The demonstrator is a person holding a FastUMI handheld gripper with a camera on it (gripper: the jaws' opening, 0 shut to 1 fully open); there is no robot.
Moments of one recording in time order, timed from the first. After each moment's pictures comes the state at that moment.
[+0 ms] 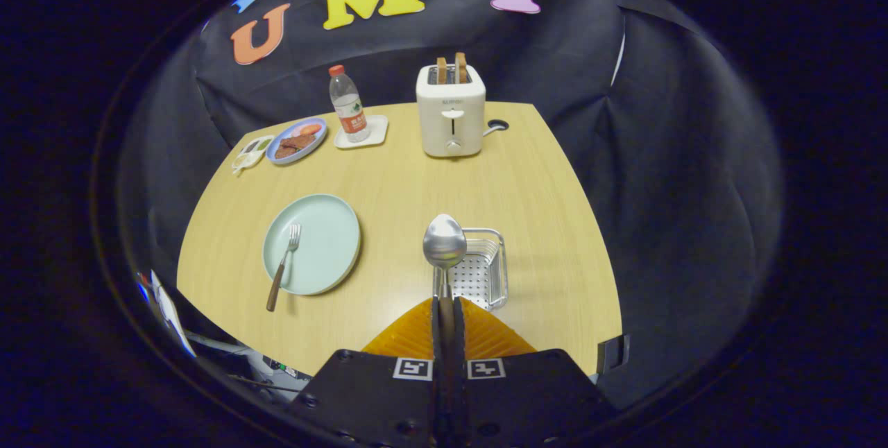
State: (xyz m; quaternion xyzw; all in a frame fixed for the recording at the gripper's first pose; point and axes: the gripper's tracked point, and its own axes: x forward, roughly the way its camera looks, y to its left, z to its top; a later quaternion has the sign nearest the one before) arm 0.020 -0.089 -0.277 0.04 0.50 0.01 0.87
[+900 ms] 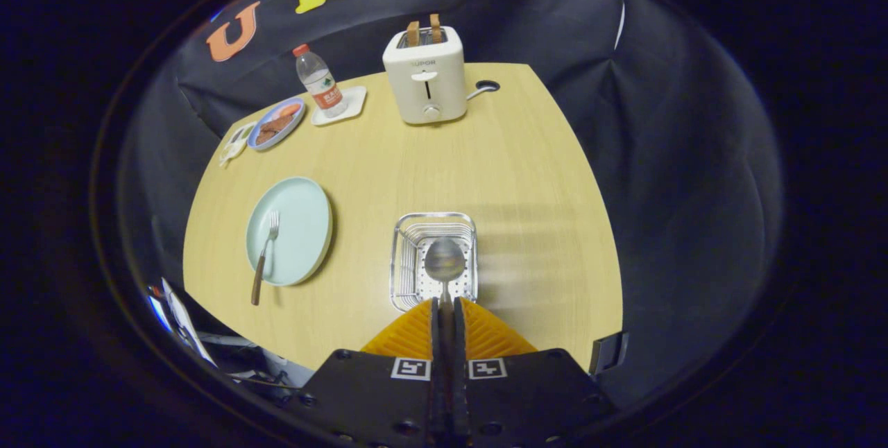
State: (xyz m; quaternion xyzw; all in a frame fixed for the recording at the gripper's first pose) arm 0.036 -0.112 -0.297 0.05 0.56 0.03 0.82
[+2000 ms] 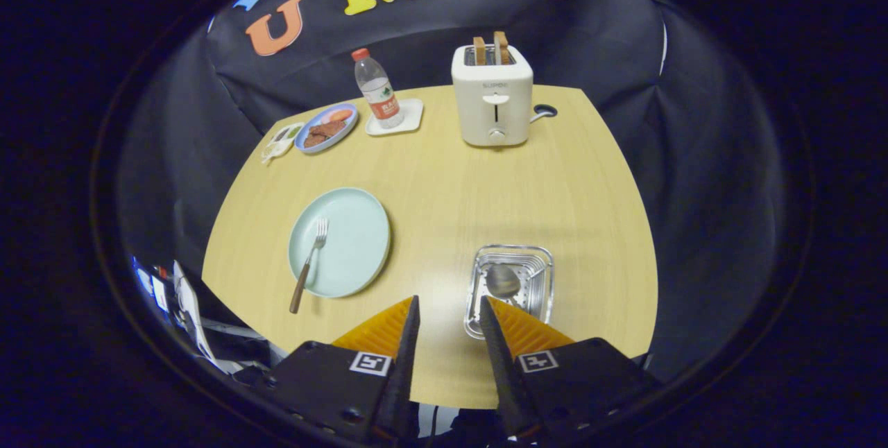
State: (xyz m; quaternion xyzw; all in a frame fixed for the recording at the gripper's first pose) arm 0.052 -0.037 -0.281 0.05 0.51 0.11 0.85
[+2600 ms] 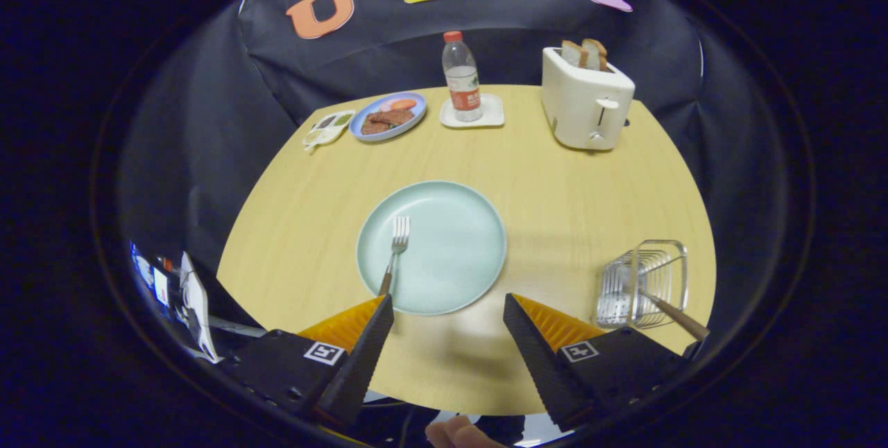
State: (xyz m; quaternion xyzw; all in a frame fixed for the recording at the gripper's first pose) arm 0.034 0.114 -0.302 0.05 0.51 0.15 0.85
